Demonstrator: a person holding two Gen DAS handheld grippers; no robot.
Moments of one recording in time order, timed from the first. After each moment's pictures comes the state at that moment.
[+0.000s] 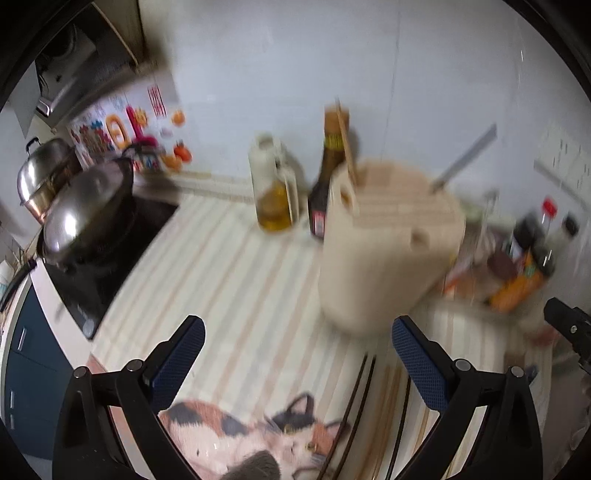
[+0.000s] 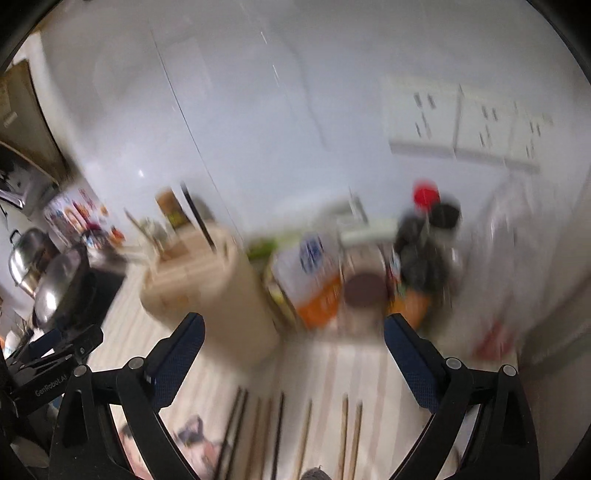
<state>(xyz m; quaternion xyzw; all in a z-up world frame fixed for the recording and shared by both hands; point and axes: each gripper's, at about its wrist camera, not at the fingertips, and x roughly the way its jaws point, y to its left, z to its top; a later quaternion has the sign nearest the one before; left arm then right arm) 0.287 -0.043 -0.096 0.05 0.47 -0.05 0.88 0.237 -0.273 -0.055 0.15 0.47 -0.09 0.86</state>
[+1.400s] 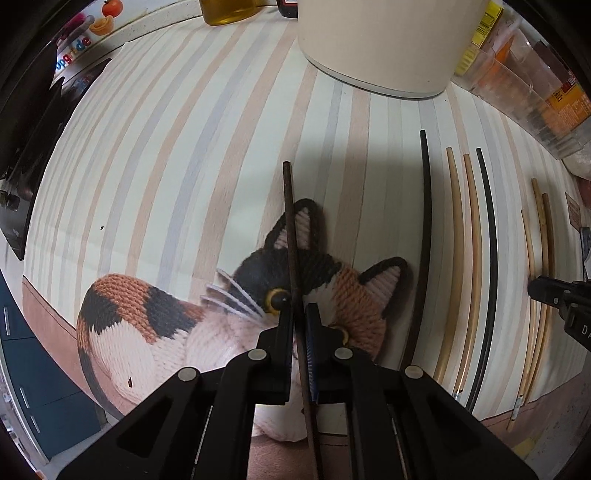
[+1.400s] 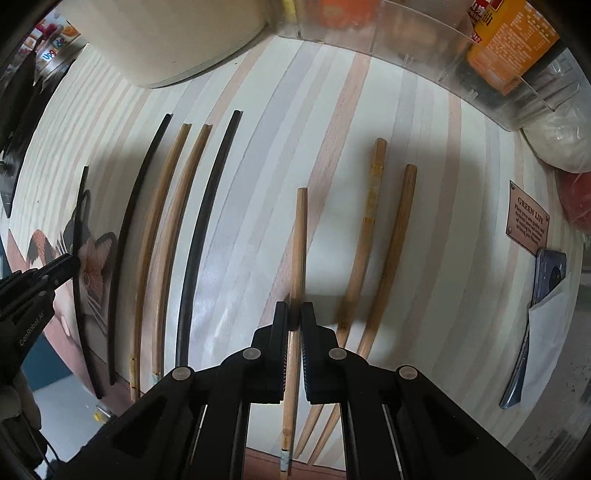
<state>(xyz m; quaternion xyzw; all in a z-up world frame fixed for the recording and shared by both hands) 0.238 -0.023 -0.279 0.10 0.66 -0.09 0.74 0.177 -0.220 -0.284 0.08 0.75 -0.02 0.66</state>
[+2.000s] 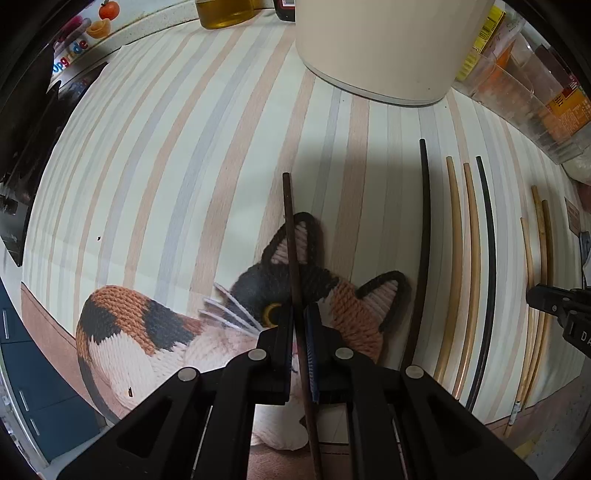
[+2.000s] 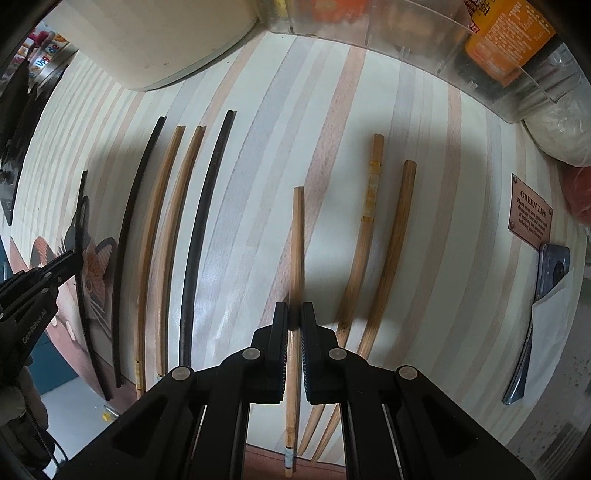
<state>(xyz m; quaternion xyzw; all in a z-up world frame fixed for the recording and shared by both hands) 0.248 -0.030 -0.278 0.10 0.66 -0.09 0.74 0.184 -0.227 -0.285 0.09 0.76 -0.02 0.65</state>
